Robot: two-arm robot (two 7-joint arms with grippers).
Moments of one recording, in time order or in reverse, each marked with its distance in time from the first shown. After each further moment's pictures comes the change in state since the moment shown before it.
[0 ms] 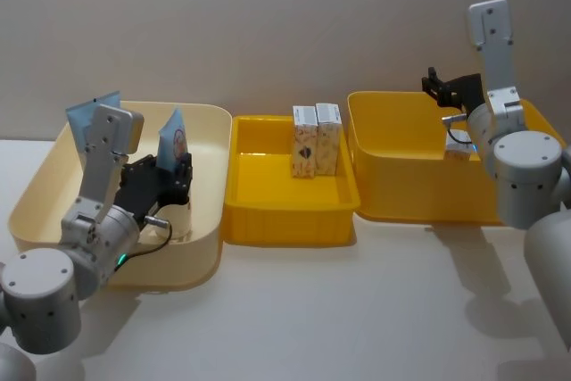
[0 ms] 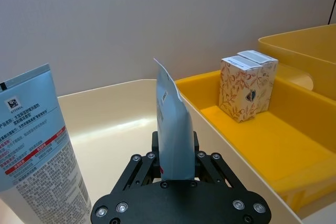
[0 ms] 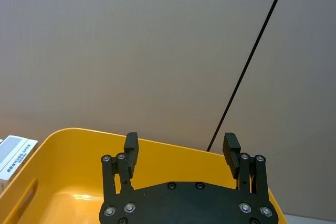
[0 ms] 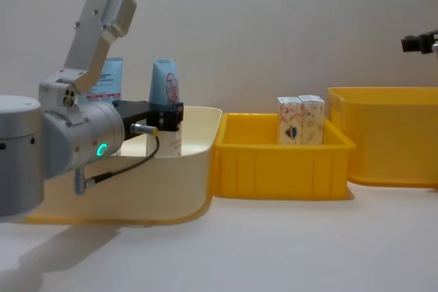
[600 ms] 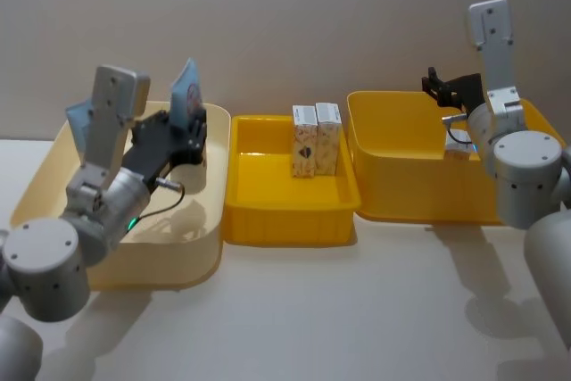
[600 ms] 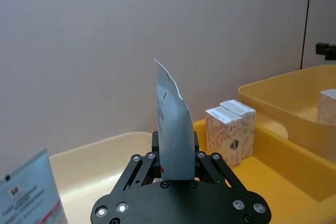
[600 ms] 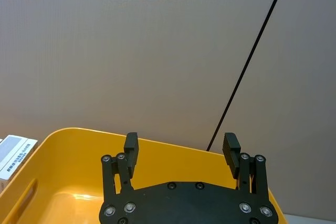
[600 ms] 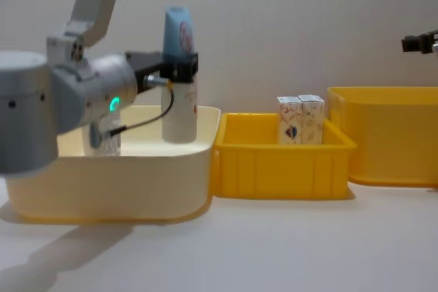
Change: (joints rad) left arm -0.031 -0.015 -0.005 -0.059 0.015 -0.048 -0.022; right arm 0.000 0.000 0.000 0.000 0.000 0.000 0.000
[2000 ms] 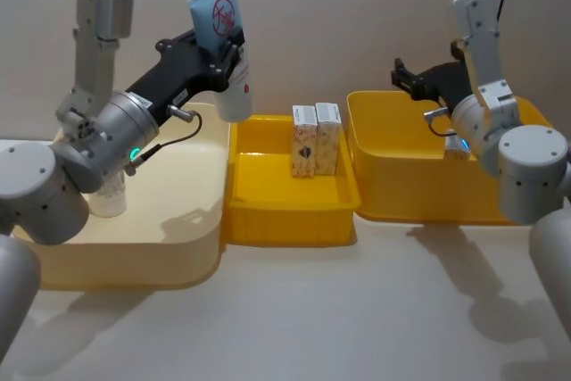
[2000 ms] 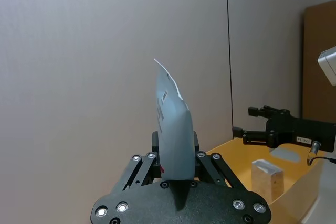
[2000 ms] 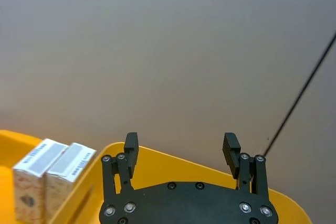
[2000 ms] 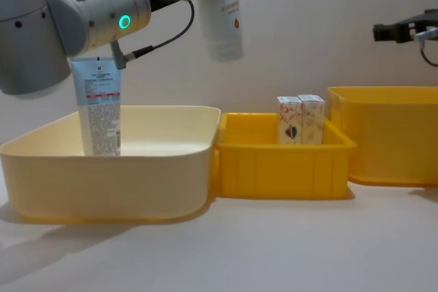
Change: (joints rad) left arm -0.175 -0.041 -0.045 0.131 -0.155 -0.124 -0.328; right arm -0.001 0.018 -0.024 -0.030 0.027 -0.060 0.168
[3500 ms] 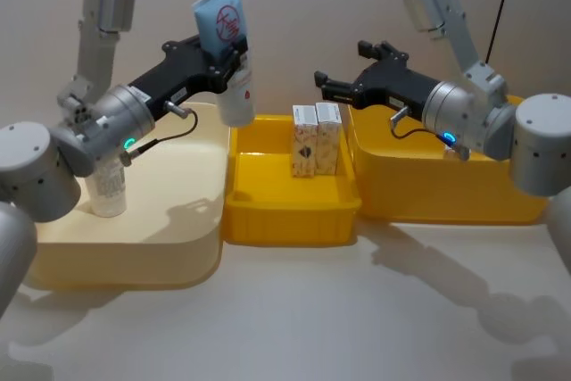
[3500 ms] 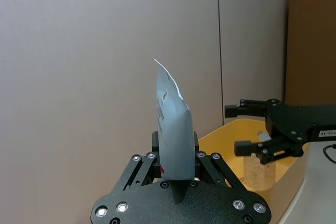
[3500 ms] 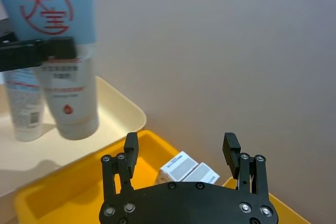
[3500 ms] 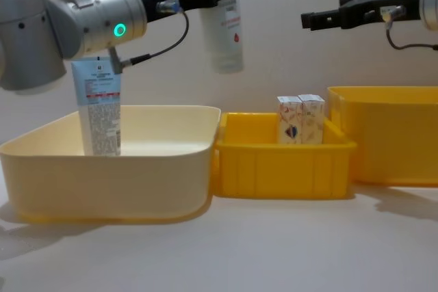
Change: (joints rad) left arm -0.140 -0.005 0.028 0.243 -0.045 -0.035 -0.154; right arm 0.043 0.072 -0.096 -0.055 0.153 0.005 0.492
